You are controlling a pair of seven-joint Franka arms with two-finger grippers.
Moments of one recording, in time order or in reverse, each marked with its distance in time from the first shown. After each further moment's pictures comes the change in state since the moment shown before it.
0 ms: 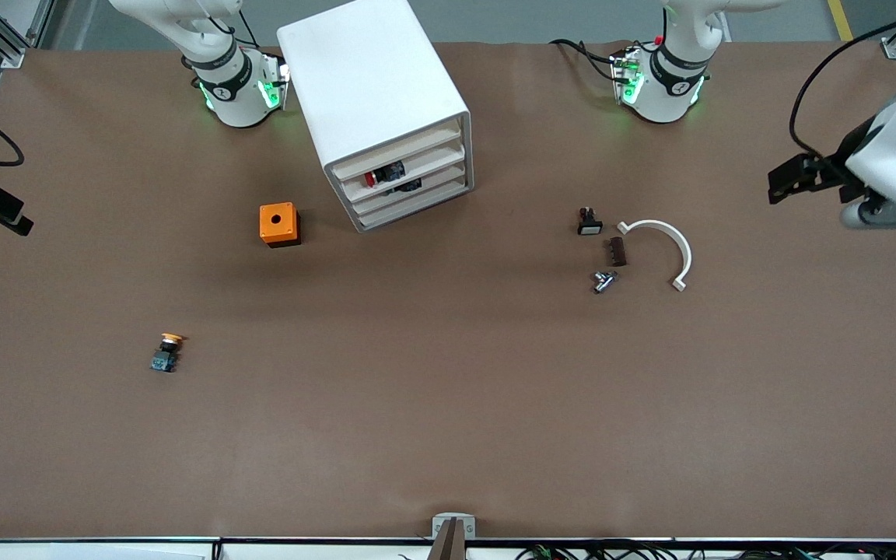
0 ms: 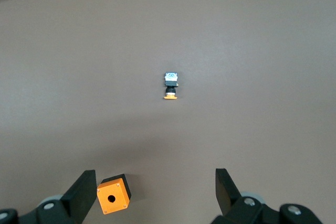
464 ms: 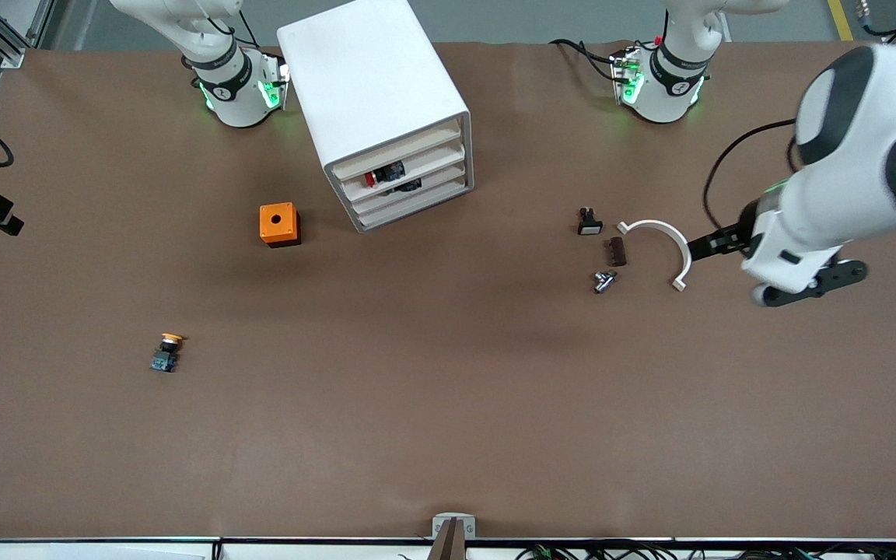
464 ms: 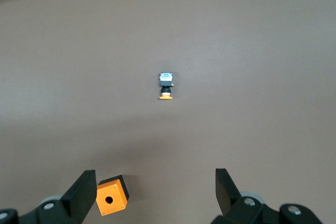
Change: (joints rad) left arm -0.127 0.197 -0.017 0.059 -0.001 0.006 -0.465; right arm -0.021 0.001 -0.001 0.000 0.001 -0.001 0.000
